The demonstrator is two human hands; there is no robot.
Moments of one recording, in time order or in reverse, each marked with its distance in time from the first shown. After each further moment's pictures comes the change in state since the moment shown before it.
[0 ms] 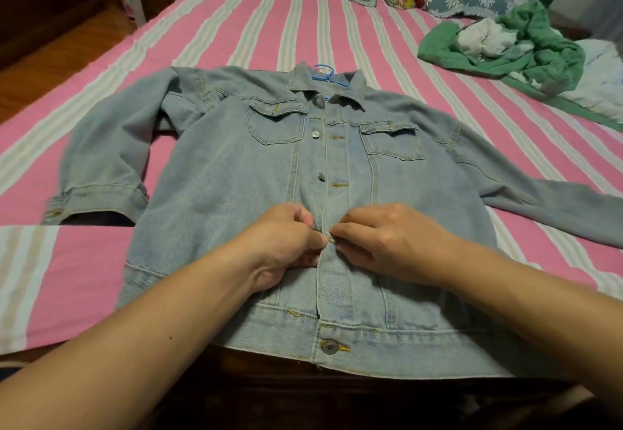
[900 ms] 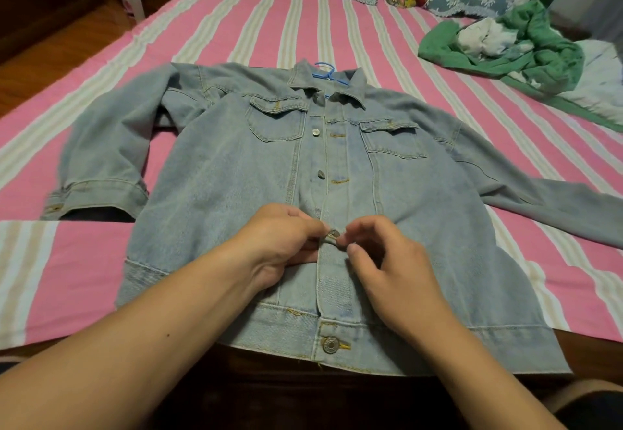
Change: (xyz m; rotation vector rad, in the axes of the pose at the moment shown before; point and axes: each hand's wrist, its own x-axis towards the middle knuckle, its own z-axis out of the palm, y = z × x) left_hand -0.004 0.001 0.005 -0.106 0.074 -0.018; right_hand -0.012 -0.078 0.004 0.646 0.314 0.903
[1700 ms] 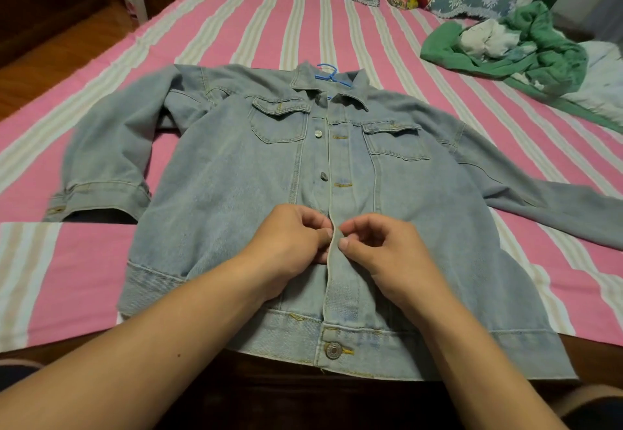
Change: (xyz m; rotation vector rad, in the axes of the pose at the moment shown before) left_hand 0.004 -0.011 -0.001 0.212 -0.037 0.182; right_hand 0.028 0.002 0.005 0.234 -0.062 0.274
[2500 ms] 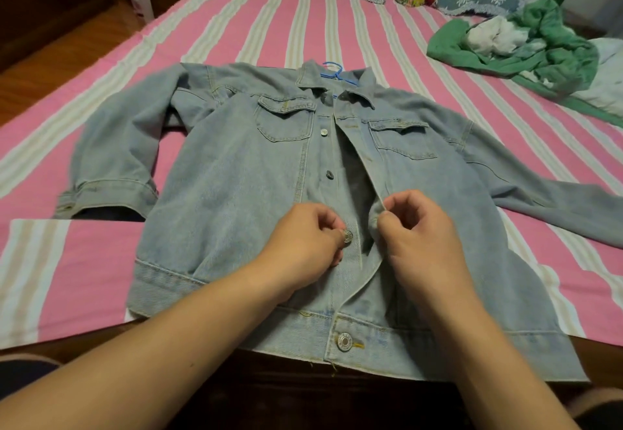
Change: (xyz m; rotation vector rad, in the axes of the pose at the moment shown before) left_hand -0.002 -0.002 0.007 0.252 0.088 0.098; right_hand -0.003 -0.014 -0.009 0.004 0.283 -0.110
